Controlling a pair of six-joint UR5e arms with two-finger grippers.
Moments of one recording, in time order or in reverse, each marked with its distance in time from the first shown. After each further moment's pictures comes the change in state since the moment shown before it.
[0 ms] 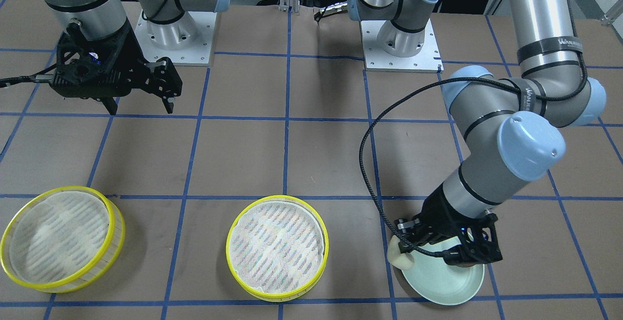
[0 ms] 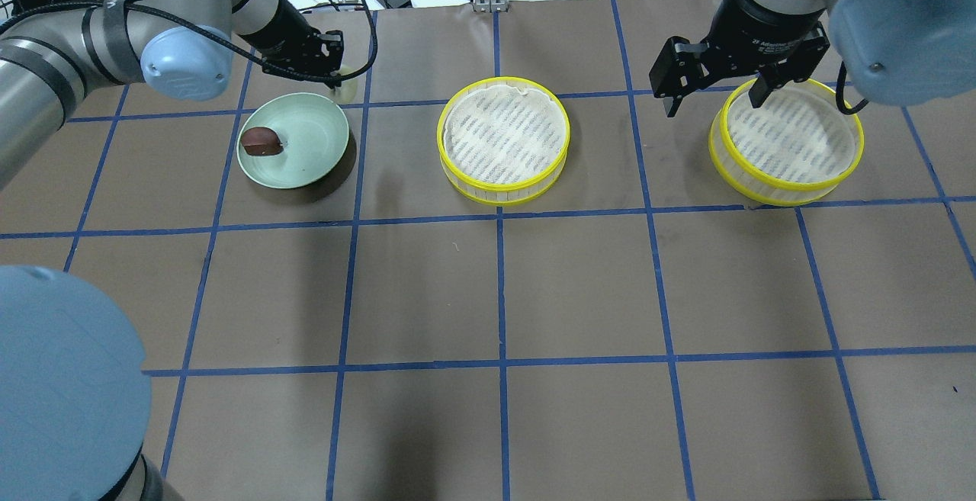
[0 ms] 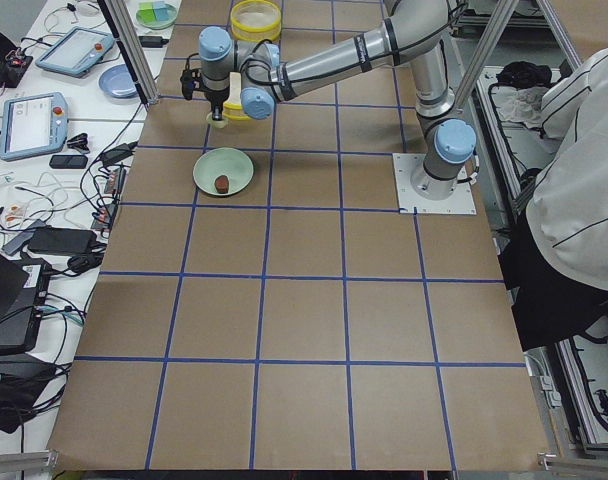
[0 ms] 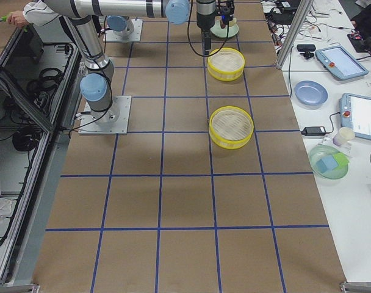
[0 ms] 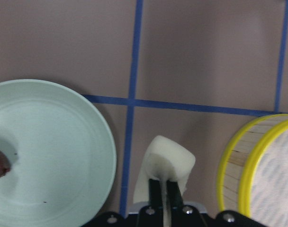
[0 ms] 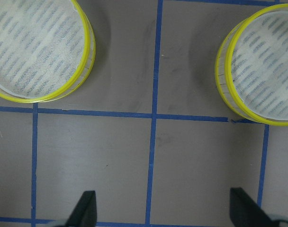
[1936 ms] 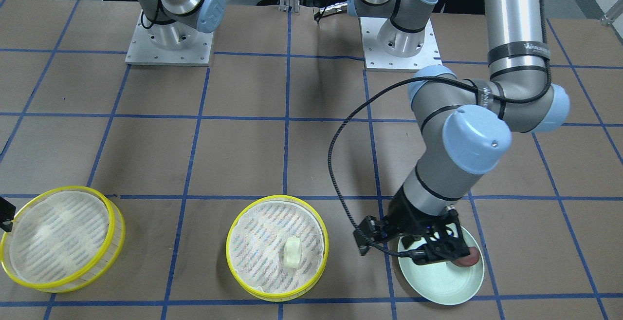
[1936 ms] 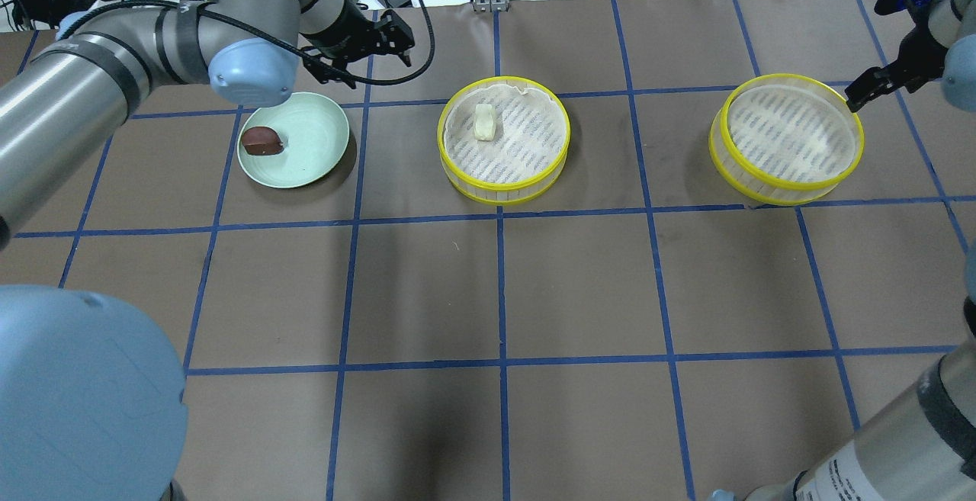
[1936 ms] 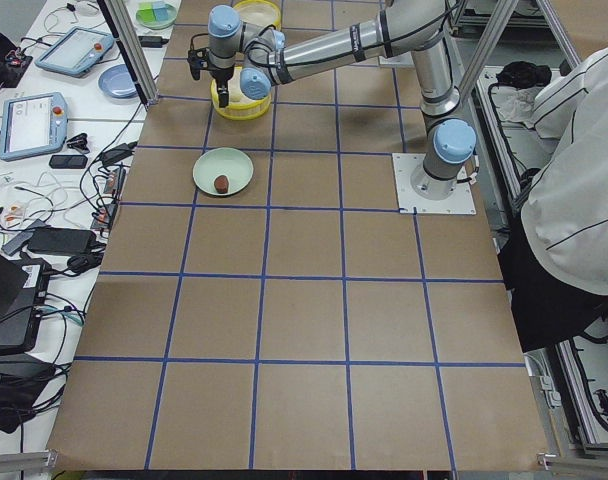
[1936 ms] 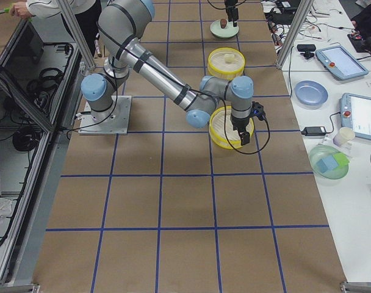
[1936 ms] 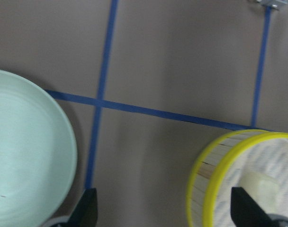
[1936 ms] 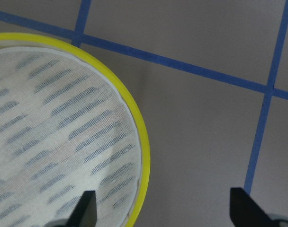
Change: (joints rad) left arm -0.036 -0.016 0.002 0.054 0.134 -0.046; right arm -0.511 0.490 -0.021 -0.588 0.017 -0.706
